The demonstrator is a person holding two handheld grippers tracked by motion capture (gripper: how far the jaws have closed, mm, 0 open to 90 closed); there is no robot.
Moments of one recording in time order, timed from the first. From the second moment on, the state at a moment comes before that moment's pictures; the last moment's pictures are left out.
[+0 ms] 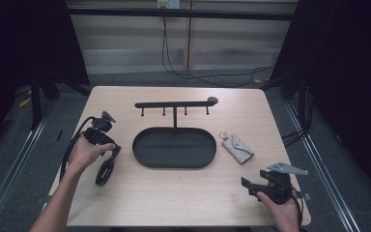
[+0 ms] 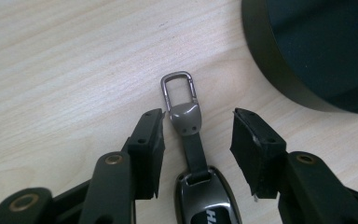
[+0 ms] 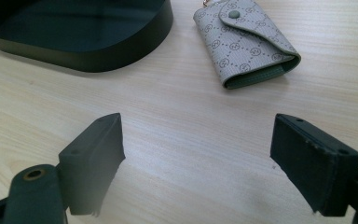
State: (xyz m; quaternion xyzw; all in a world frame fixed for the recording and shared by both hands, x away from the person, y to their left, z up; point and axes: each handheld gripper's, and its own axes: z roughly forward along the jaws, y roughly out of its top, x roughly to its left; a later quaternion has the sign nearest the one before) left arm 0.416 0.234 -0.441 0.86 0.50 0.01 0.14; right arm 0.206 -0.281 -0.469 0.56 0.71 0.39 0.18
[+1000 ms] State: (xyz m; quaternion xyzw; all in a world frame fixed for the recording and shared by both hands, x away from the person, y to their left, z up) left arm 0.427 0.212 -0.467 0.87 0.49 0.02 0.06; right arm 0.209 -0.278 -0.471 0.56 0.71 0.38 0.17
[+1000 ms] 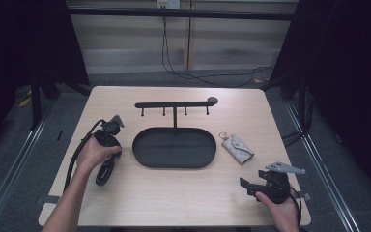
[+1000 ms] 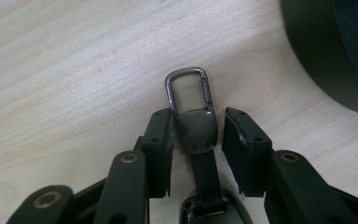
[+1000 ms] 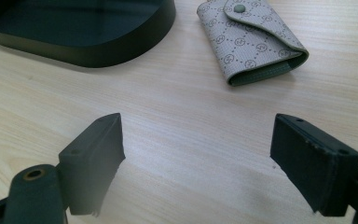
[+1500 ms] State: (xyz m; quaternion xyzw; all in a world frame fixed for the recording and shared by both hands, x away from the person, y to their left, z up) left arm 0.431 0.209 -0.466 0.87 0.50 0.01 0.05; right arm 0.208 -0.278 -0.470 0.56 0.71 0.38 0.17
